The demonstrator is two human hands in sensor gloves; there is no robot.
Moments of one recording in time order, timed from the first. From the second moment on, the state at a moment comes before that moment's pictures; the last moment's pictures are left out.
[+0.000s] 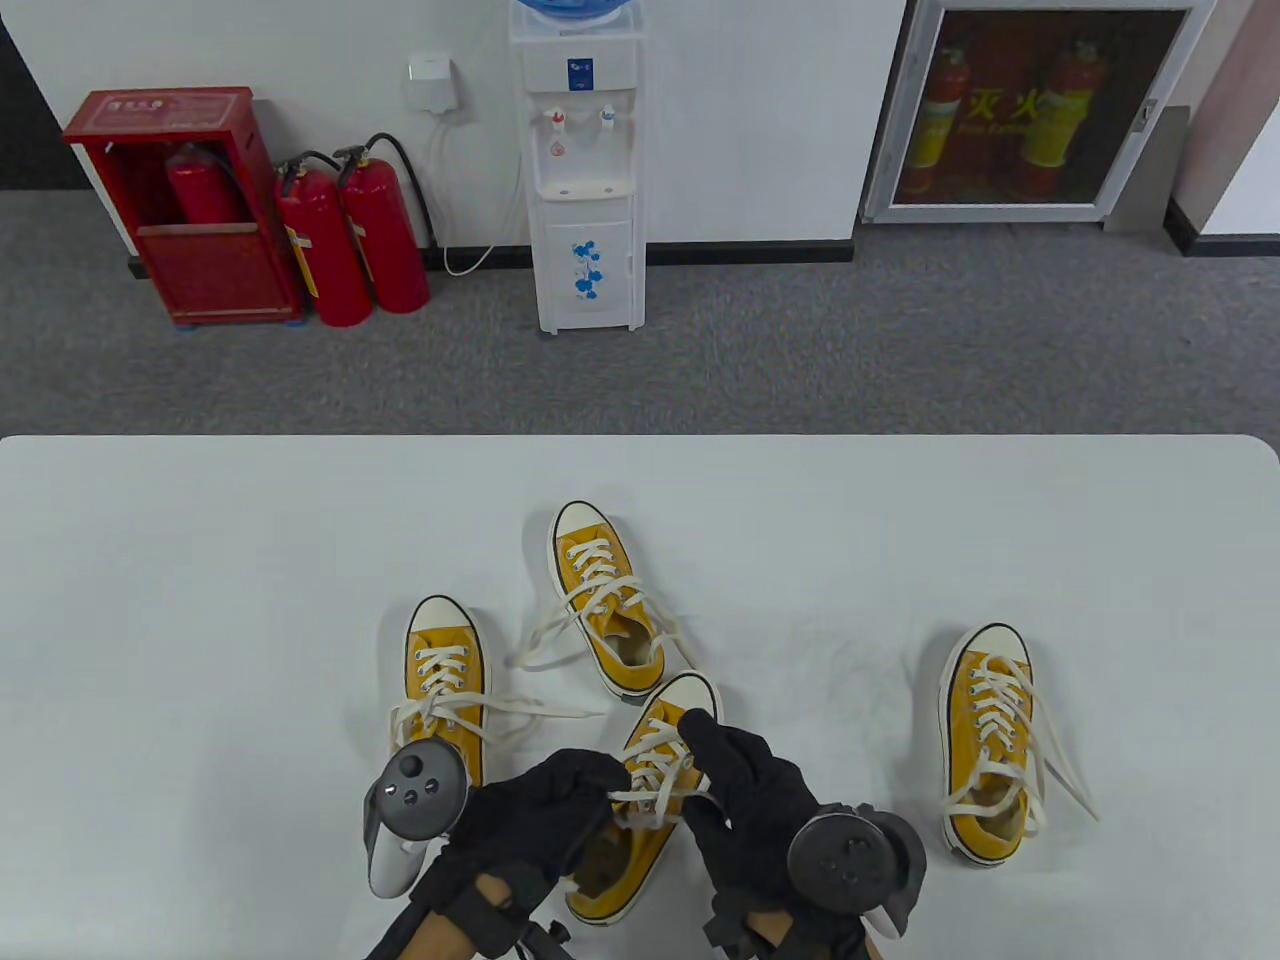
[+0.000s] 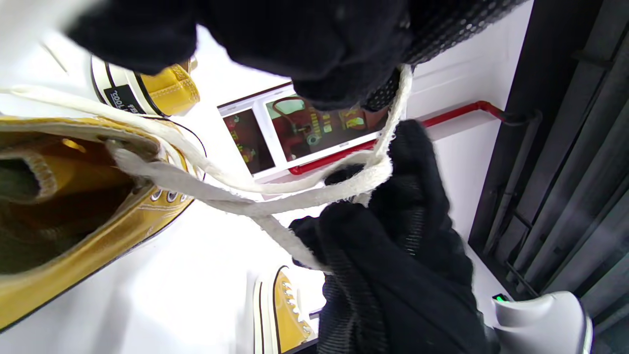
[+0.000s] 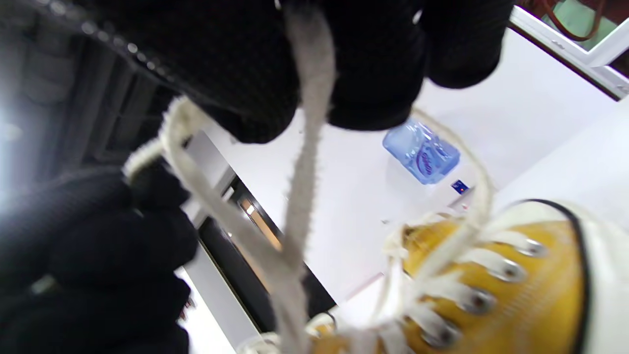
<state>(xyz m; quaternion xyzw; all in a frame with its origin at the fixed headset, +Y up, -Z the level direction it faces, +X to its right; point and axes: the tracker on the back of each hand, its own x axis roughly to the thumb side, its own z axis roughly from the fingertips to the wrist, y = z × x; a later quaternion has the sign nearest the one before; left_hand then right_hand) -0.157 -0.715 -0.248 -0.09 -0.21 0.58 0.78 0.102 -0.705 -0.229 0.20 -0.16 0.88 0.40</state>
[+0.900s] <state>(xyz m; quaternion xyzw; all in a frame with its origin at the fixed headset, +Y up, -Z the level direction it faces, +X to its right) -0.170 -0.718 -0.252 -0.07 -0.18 0.57 0.80 0.114 -0.722 -0.246 0.19 0.12 0.75 0.63</state>
